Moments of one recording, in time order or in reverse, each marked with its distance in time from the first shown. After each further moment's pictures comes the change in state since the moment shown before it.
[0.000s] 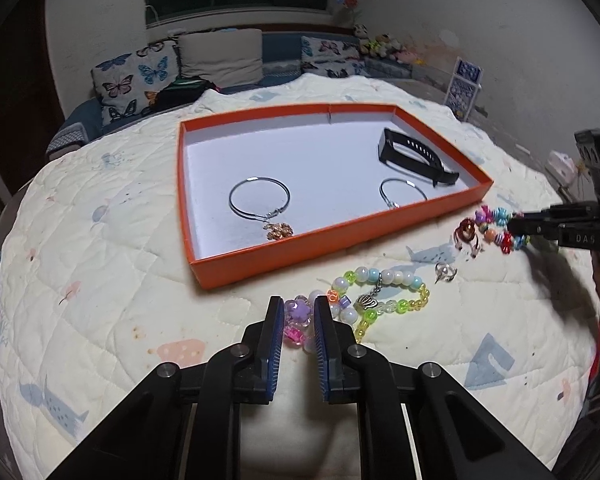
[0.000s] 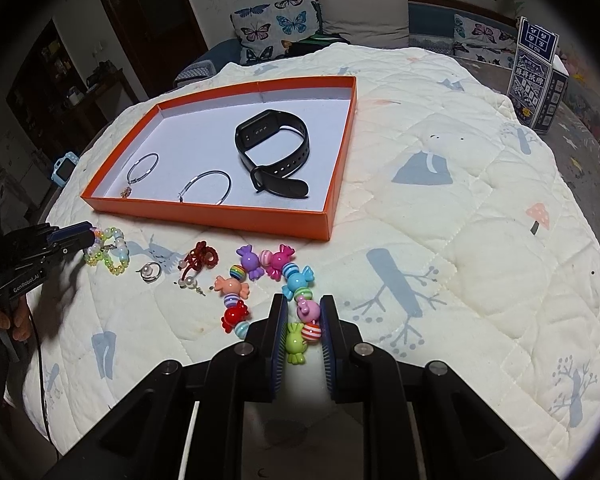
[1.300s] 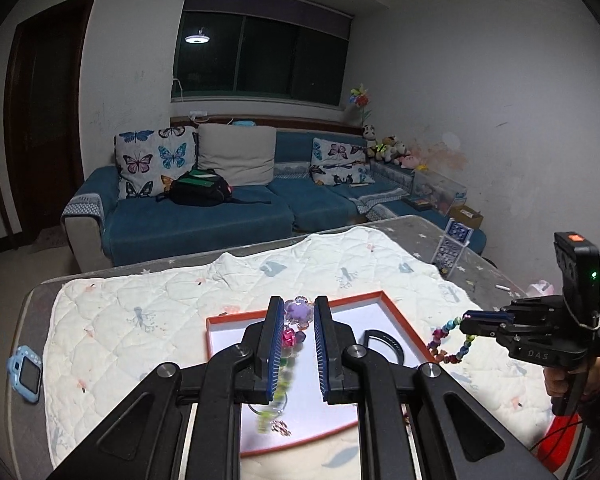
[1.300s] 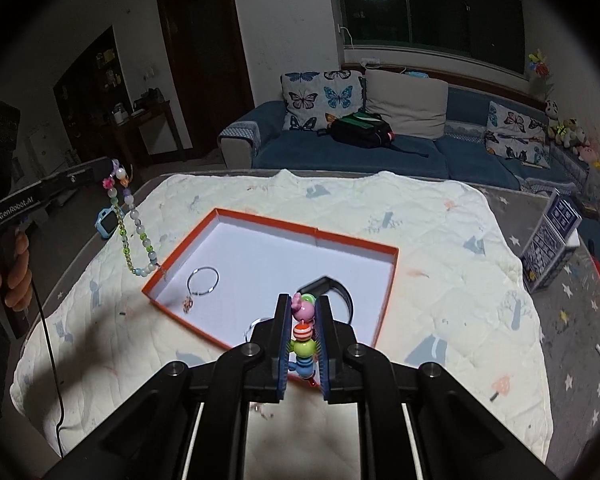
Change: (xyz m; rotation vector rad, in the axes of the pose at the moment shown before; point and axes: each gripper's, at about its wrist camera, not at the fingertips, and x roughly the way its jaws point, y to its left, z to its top) left arm -0.124 0.007 0.159 -0.079 -0.333 -0.007; right arm -0.058 0.043 0.097 -0.177 -0.228 0.050
